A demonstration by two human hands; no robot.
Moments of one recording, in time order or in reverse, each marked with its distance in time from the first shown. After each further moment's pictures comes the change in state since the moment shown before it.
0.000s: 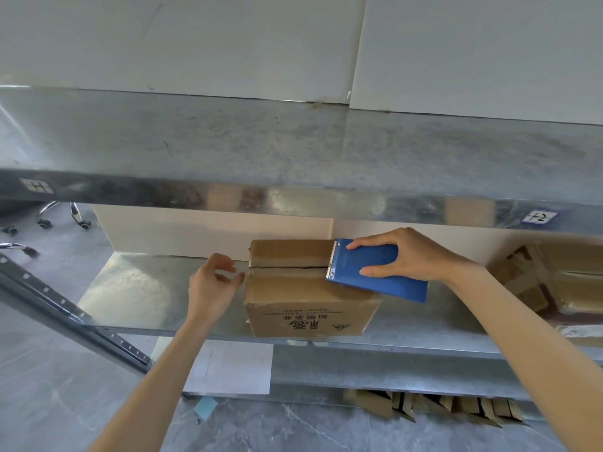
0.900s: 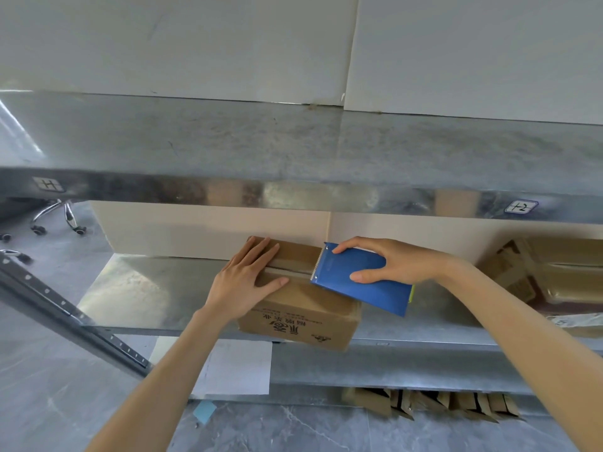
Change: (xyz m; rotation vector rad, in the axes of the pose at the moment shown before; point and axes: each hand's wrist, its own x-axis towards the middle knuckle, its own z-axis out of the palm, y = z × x) left_hand 0.000 0.020 0.017 0.581 -0.325 0.499; right_hand -0.011 -0.019 0.009 0.035 -0.185 0.012
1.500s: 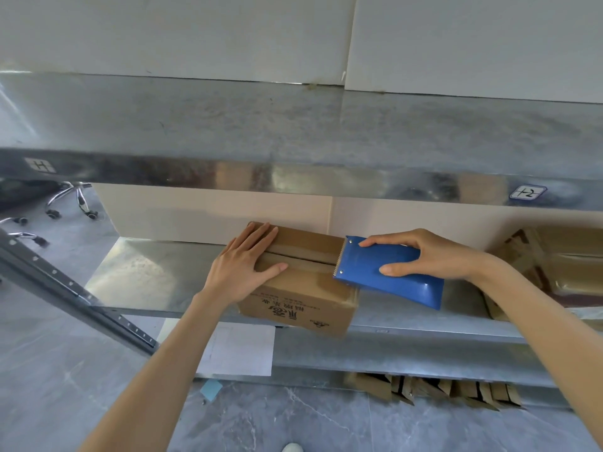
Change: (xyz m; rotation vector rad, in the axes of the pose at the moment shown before) left_hand -0.002 0.006 -0.003 0.030 0.017 -0.013; right_hand -0.026 0.038 -0.010 0.155 -0.001 -0.026
